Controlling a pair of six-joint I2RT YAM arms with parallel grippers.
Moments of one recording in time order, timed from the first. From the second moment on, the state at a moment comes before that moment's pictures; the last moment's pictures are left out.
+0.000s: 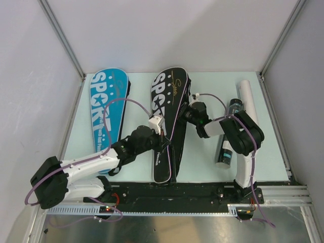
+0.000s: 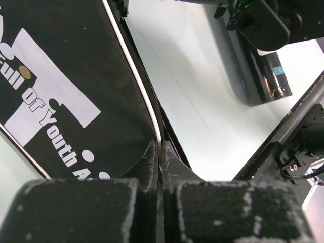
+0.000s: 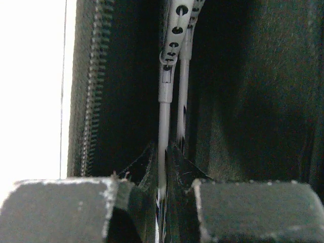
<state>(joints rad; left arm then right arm) -0.91 1.16 0.60 0.11 -0.01 -0.47 0.51 1.98 0.91 0.77 -0.28 1.08</state>
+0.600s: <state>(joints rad) -0.90 1.13 0.52 0.25 0.03 -0.65 0.64 2.07 1.03 0.78 0.02 1.02</state>
